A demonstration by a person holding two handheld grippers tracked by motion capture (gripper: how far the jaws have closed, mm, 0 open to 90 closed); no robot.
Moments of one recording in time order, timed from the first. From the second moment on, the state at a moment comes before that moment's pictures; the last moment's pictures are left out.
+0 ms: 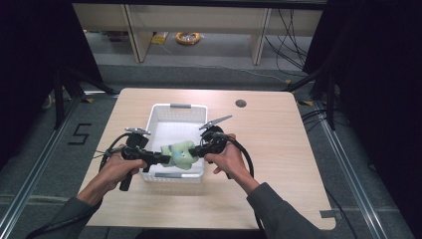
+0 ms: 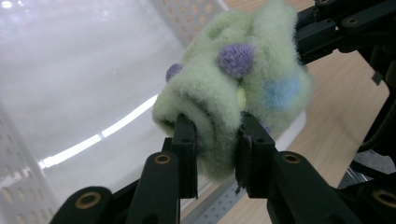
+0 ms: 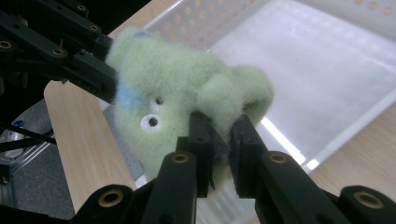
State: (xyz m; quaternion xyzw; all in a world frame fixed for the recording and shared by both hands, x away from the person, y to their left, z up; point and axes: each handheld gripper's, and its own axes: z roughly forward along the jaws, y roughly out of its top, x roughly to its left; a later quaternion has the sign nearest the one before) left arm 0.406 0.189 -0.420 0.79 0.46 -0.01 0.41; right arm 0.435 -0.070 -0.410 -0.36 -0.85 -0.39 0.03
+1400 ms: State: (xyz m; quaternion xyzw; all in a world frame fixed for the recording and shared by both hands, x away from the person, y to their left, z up) left arm 0.428 0.193 -0.446 0.82 0.48 0.02 0.31; right arm 0.445 -0.038 -0.447 -0.37 -0.88 -0.29 -0.01
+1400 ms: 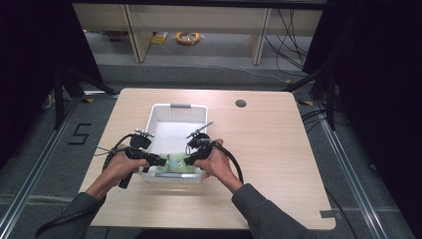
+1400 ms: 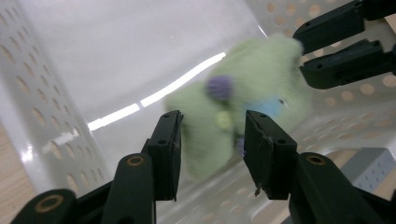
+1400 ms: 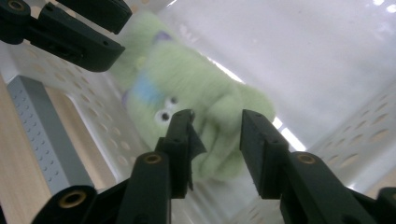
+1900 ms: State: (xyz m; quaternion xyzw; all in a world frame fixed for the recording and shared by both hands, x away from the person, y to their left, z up) left arm 0.420 0.190 -0.427 0.81 0.47 0.03 0.35; right arm 0.440 -0.049 -0.427 -0.35 -0.88 -0.32 -0.03
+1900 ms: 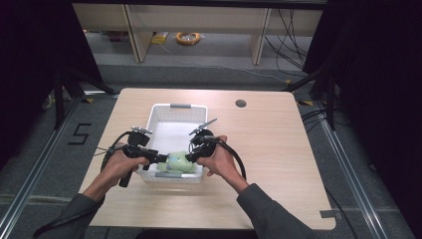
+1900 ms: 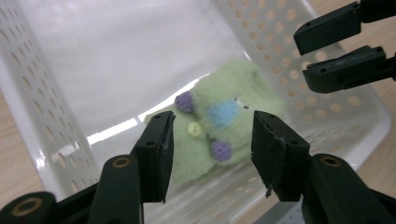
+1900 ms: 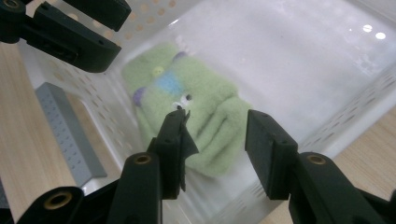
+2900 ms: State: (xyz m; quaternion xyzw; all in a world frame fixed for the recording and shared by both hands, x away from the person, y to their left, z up) left arm 0.353 0.138 -0.414 0.80 0.42 0.03 0.43; right arm 0.397 -0.162 -0.407 -0.37 -0.83 -0.41 -0.06
